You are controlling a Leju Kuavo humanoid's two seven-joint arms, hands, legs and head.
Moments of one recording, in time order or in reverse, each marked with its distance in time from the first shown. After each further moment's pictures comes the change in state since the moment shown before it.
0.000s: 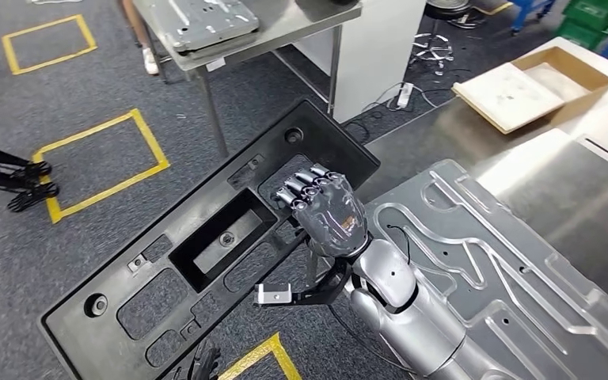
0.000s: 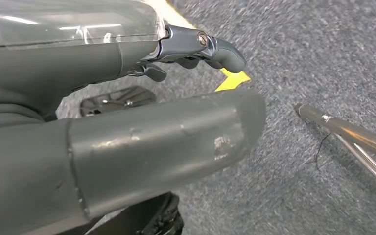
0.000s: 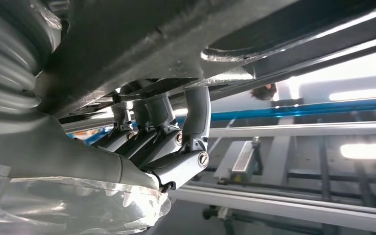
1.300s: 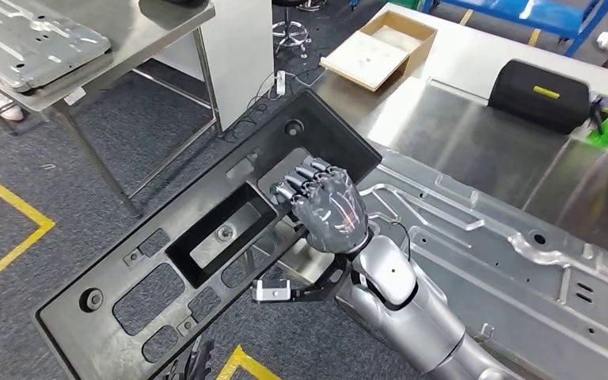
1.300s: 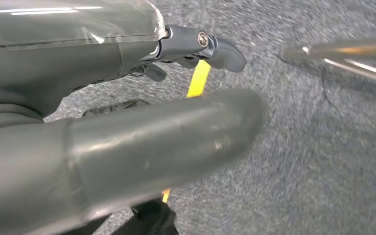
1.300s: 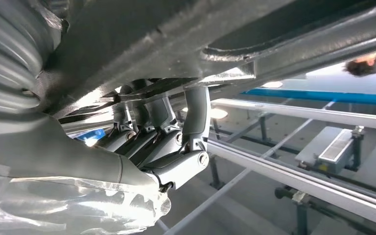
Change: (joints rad) left arm -0.015 0.007 -0.033 0.000 -0.009 0.017 0.000; right arm -0.018 0.012 -0.008 -0.002 0.008 -0.007 0.000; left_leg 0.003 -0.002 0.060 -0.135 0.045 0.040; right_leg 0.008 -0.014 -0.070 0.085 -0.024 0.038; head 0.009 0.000
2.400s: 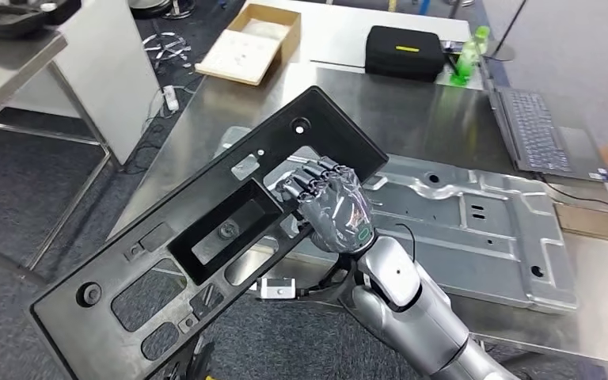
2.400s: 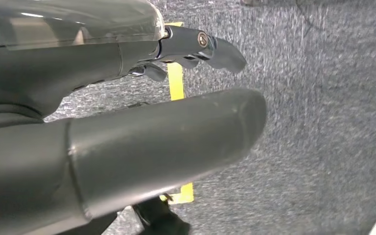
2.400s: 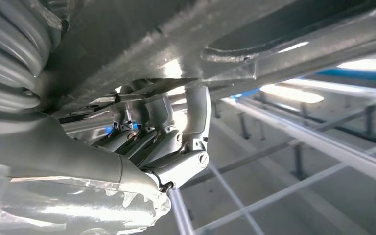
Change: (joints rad) left arm 0.010 0.005 -0.007 0.000 0.006 0.009 -0.006; right arm 0.002 0.002 -0.012 0.000 -0.024 -0.004 0.002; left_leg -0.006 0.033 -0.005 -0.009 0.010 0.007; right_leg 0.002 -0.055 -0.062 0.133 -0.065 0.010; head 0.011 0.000
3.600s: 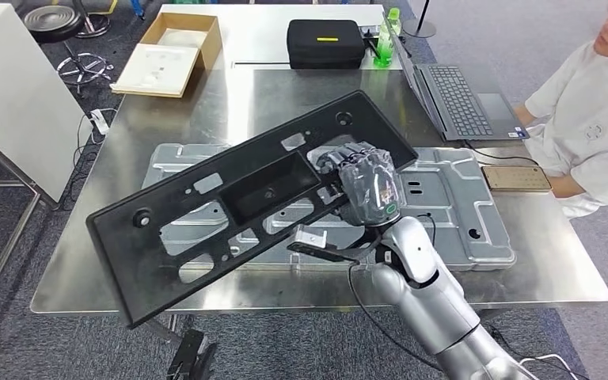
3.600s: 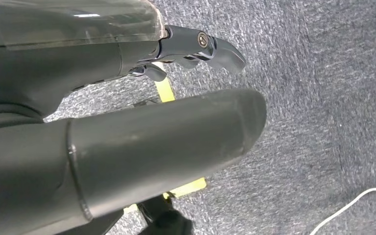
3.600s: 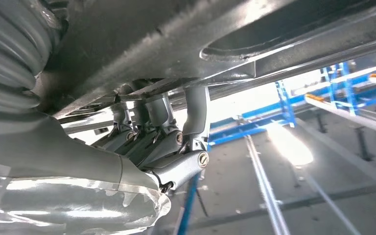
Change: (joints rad) left arm -0.002 0.001 -0.036 0.000 -0.003 -0.008 0.013; right arm -0.033 -0.009 -0.139 0.137 -0.139 0.032 0.005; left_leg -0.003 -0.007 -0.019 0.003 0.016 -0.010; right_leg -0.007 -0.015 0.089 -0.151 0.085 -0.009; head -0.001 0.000
